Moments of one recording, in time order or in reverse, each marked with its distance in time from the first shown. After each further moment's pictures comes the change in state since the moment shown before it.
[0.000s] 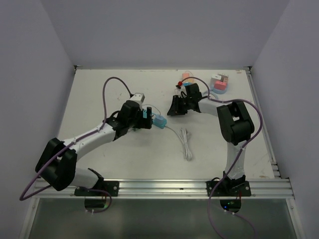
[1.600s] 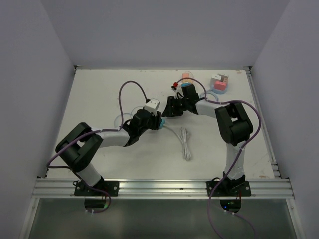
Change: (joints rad) left arm -0.150 0.261 -0.107 0.670 -0.038 0.180; right arm 0.042 -0.012 -0.017 0.054 -0.068 0.014
